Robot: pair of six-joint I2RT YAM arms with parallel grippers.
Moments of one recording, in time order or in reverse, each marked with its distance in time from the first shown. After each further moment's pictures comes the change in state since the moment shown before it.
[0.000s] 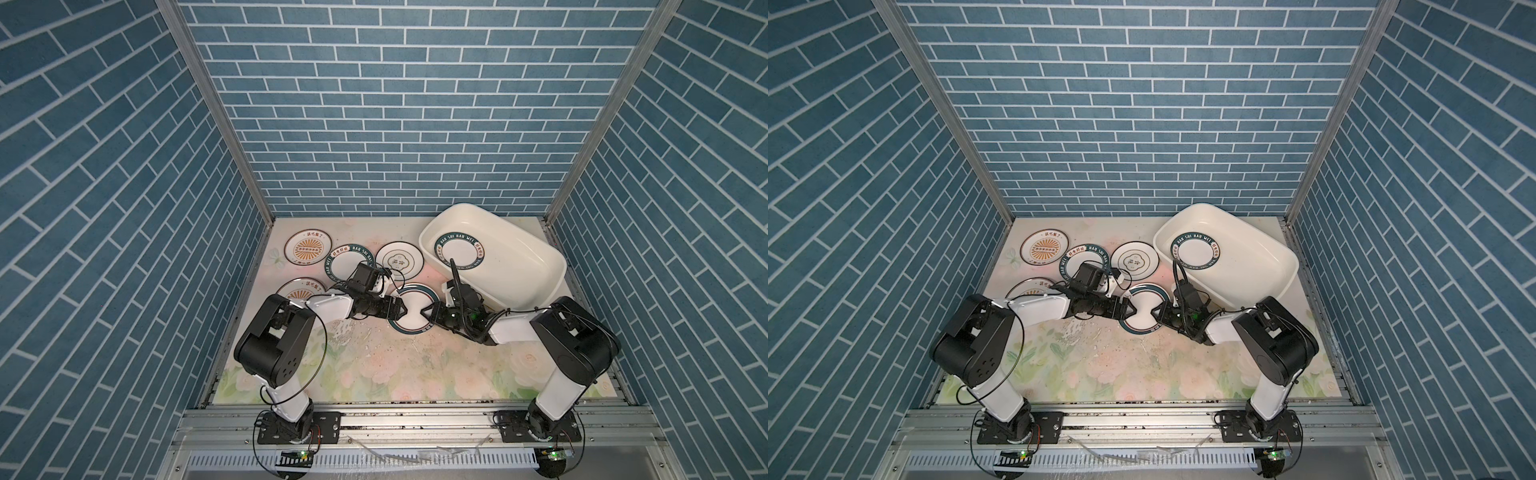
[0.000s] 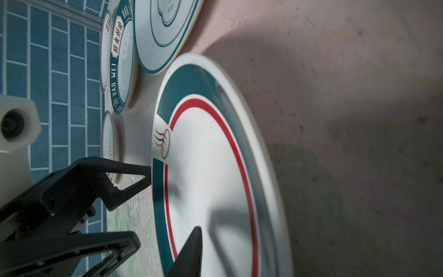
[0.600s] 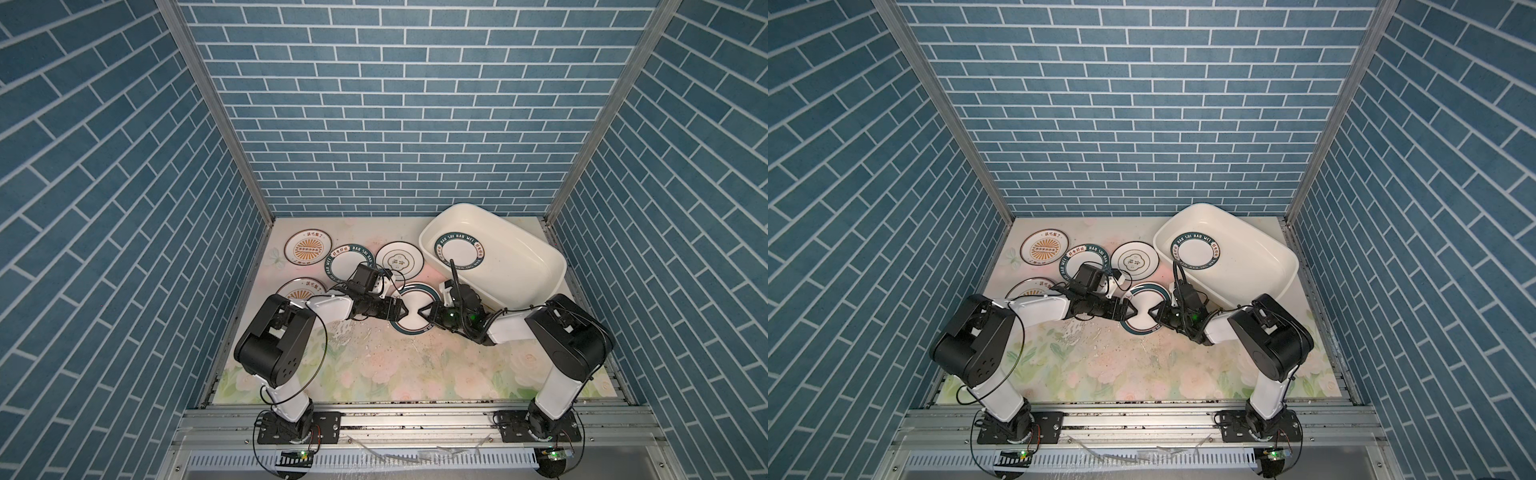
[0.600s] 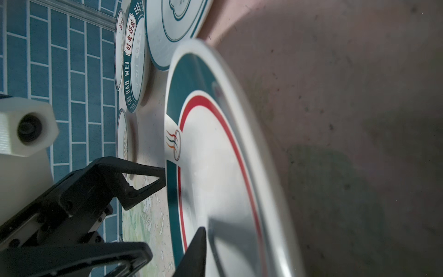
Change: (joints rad) left arm -0.001 0.000 -0.012 0.022 0.030 0.003; right arm 0.000 0.023 0.000 0.053 -0.043 0.037
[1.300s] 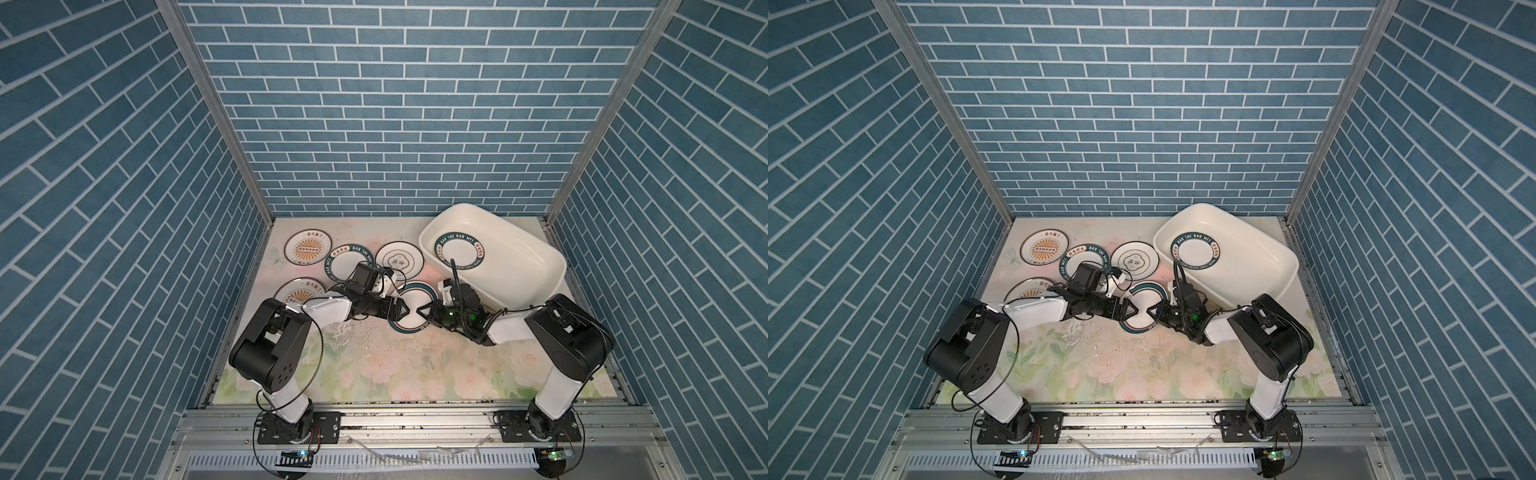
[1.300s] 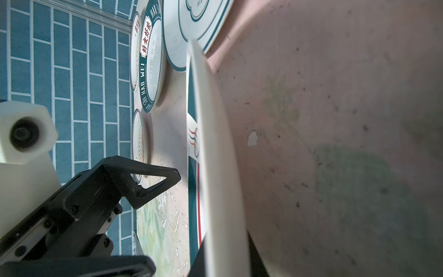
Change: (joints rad) left arm -0.006 -0.046 -0.009 0.010 0.004 0.024; right arm 0.003 0.000 0.000 0.047 -0.027 0.026
